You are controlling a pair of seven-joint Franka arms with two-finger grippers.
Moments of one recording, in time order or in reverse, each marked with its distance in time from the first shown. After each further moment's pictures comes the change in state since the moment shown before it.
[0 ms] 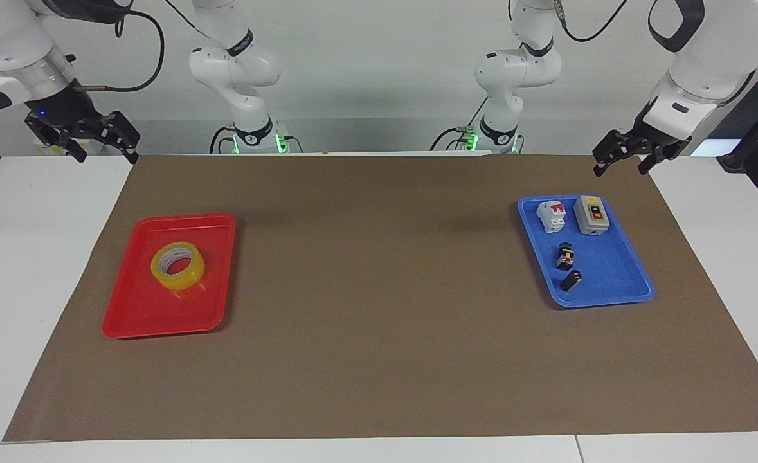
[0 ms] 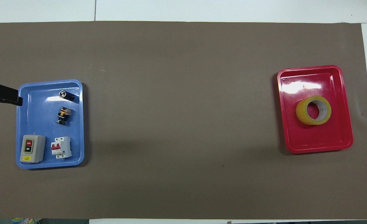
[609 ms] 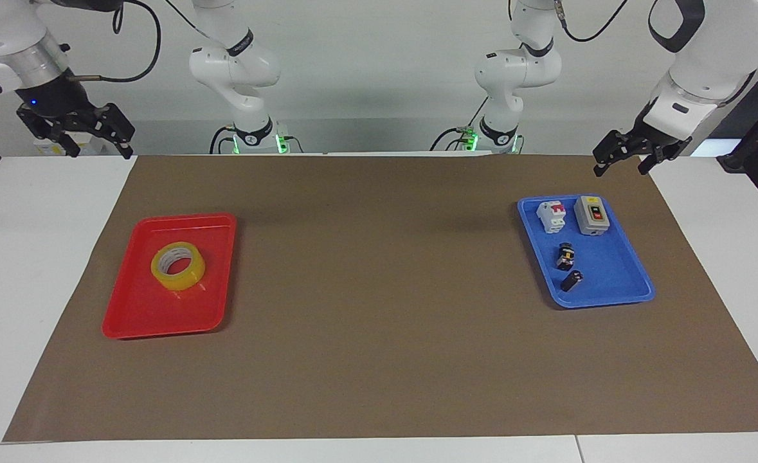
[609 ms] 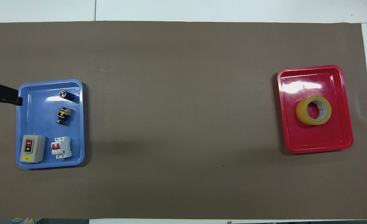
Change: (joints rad) left arm 0.000 0.000 0.000 0.000 0.000 0.000 0.000; right arm 0.000 -0.015 -0.001 0.025 0.000 0.000 0.000
